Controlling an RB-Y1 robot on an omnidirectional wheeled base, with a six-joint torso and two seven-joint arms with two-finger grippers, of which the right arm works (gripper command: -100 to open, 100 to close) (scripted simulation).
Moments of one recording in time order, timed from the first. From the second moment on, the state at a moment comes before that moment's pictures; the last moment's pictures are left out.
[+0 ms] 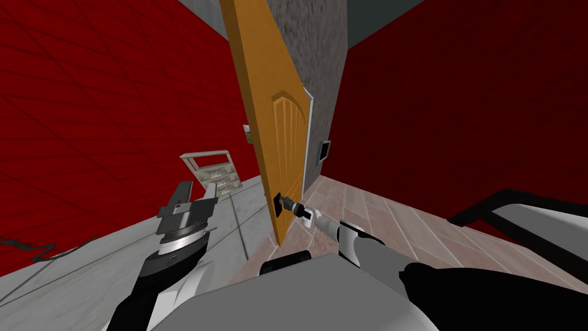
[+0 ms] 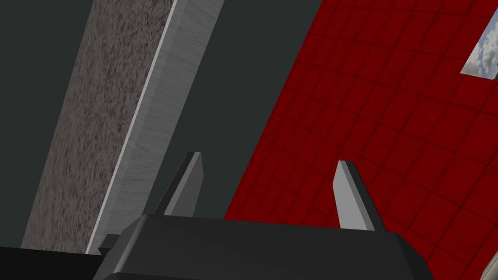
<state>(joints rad) -0.49 -0.33 0.84 -0.87 0.01 -0.63 -0.58</state>
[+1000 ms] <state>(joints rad) -0.52 -0.38 0.85 -0.76 -0.01 -0.75 -0.63</state>
